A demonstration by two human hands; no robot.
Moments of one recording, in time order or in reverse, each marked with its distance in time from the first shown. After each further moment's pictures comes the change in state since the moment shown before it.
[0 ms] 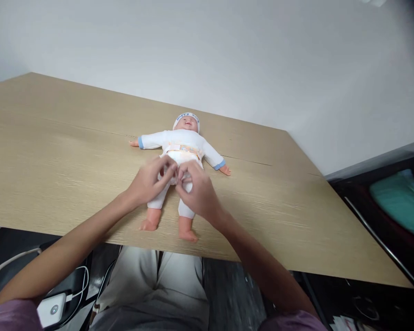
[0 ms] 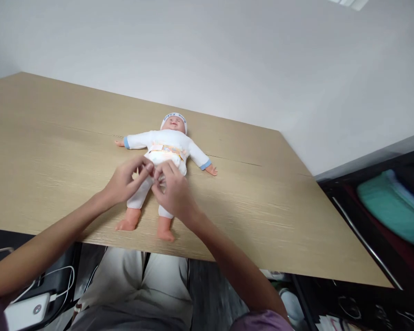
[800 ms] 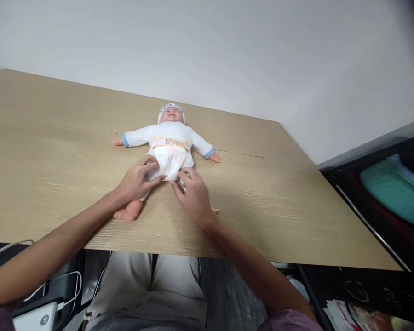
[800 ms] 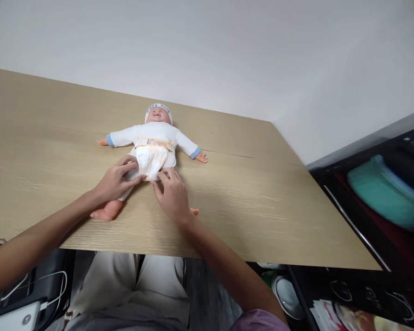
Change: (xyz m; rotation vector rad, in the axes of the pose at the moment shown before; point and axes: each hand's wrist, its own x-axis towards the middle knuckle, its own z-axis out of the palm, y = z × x) left_hand -0.002 -0.047 0.019 0.059 -0.109 0.027; right_hand -0.041 0.044 0.010 -0.320 0.011 0.181
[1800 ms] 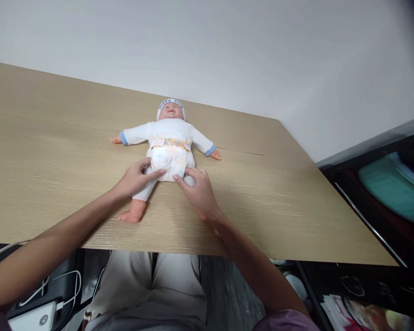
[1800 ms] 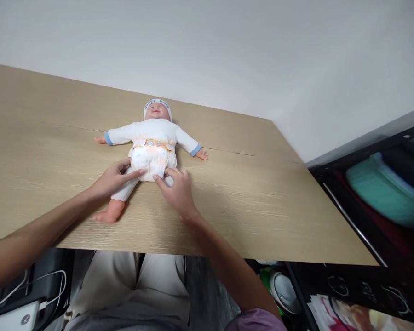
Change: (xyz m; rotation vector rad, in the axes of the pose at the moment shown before) left_hand 0.000 -0.001 0.007 -0.445 0.001 -0.422; right_hand 0.008 0.009 -0.008 0.160 -0.039 0.216
